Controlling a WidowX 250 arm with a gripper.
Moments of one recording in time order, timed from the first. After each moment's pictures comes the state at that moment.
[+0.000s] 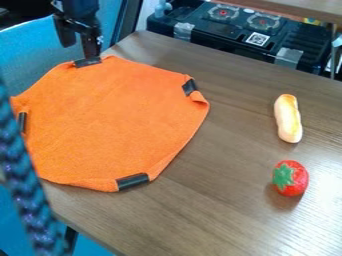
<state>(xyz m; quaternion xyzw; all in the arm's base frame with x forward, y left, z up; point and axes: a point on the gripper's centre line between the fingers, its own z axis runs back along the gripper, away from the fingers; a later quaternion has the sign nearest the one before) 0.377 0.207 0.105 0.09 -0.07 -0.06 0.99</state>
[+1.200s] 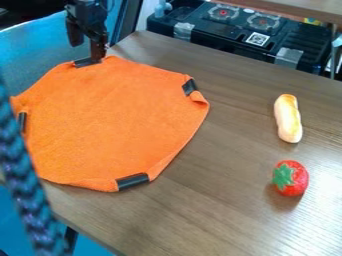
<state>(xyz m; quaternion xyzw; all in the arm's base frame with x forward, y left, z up) 0.421 0.239 0.075 0.14 -0.06 -0.06 0.99</state>
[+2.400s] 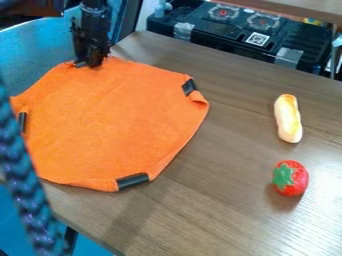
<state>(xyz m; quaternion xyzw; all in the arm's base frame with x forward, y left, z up) 0.431 0.249 0.048 0.15 0.00 -0.06 0.99</state>
